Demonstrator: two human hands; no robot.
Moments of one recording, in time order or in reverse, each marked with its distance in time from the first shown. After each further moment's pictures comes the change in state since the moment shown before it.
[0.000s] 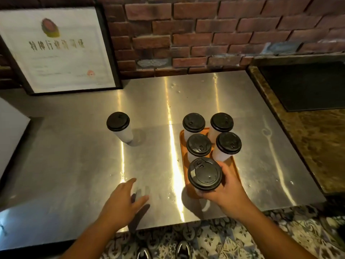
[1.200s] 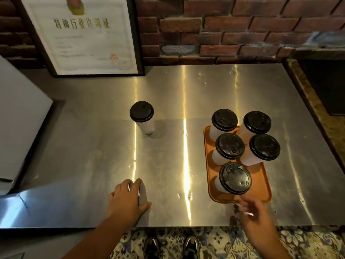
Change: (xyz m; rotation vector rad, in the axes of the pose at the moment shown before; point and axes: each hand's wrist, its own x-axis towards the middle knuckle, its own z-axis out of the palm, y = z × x) left_hand 0.014 -0.060 0.004 0.501 0.020 -0.063; right_hand -0.034 0.085 0.029 0.007 0.178 0.444
